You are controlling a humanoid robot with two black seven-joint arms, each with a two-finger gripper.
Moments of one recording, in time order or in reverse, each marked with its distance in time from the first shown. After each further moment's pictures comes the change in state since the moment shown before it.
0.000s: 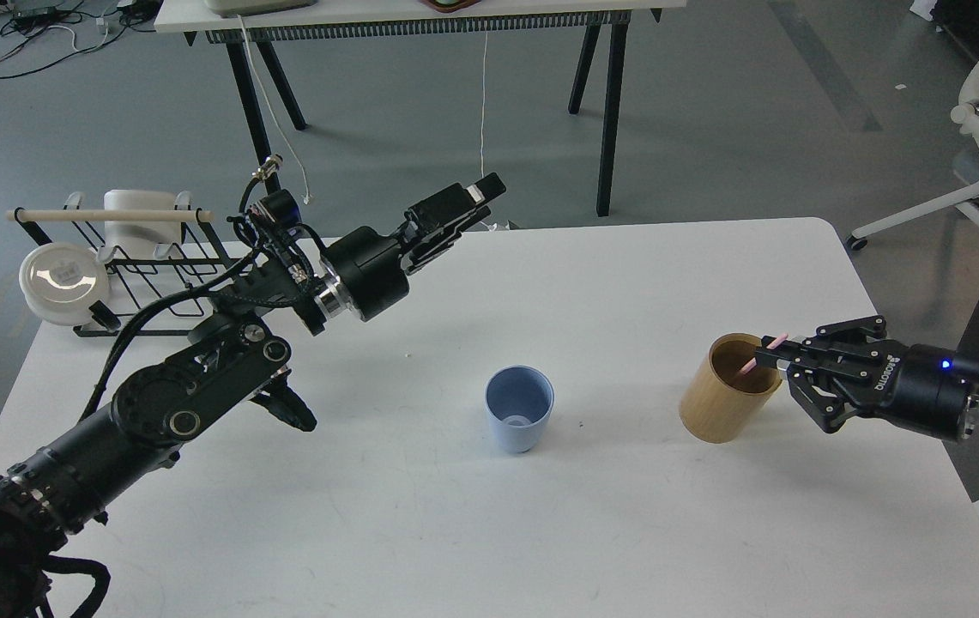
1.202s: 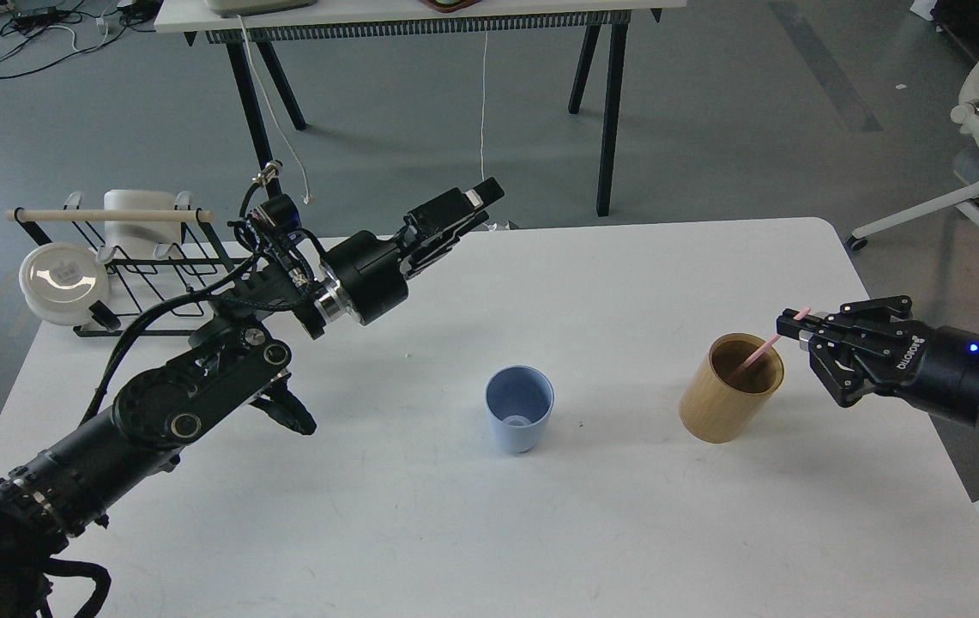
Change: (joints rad) left arm 0.006 -0.003 0.001 0.009 0.000 0.000 0.000; right arm 0.000 -0.019 0.000 -0.027 0.073 -0.067 0.000
